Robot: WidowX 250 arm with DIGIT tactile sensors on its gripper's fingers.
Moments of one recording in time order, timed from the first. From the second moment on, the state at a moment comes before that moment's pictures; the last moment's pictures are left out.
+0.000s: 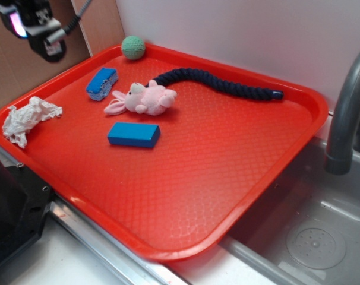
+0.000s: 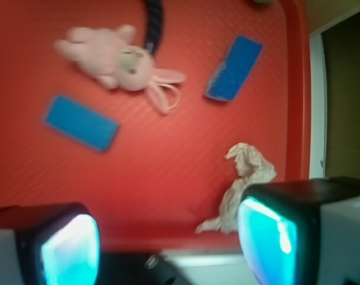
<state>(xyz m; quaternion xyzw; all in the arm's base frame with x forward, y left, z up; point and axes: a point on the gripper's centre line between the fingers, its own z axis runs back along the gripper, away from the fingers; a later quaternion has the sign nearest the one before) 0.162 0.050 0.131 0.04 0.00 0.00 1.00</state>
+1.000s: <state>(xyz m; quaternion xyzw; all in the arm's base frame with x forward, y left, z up) 0.134 0.130 0.032 0.00 0.03 -0.01 1.00</state>
